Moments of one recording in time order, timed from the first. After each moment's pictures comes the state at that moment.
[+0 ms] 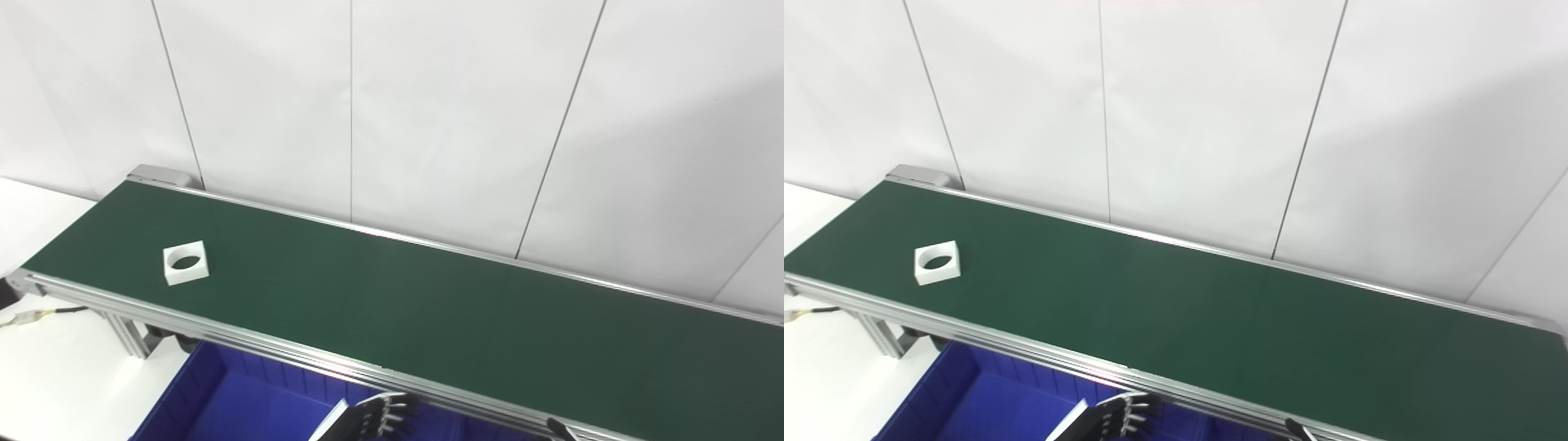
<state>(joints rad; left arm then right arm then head) 0.08 0.11 -0.15 0.29 0.15 -0.43 -0.20 0.20 -0.09 0.11 0.07 -0.06 -0.23 0.09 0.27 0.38</state>
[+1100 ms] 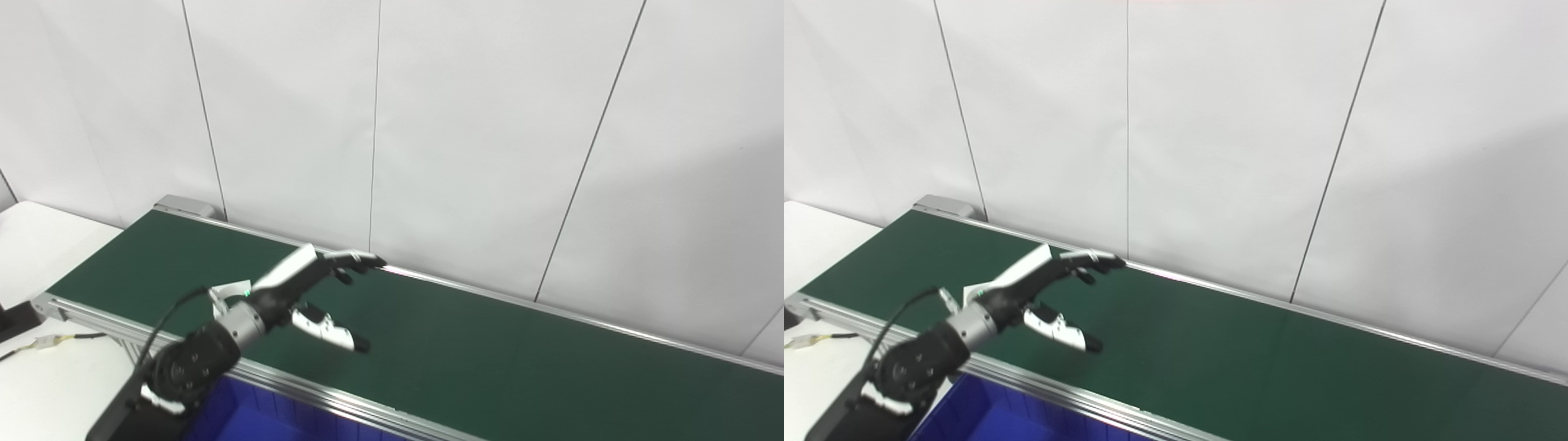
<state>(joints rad) -0.25 0.52 -0.02 -0.10 0.27 0.01 -0.32 0.16 -0.09 0.11 0.12 -0.06 -0.27 0.09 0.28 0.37</state>
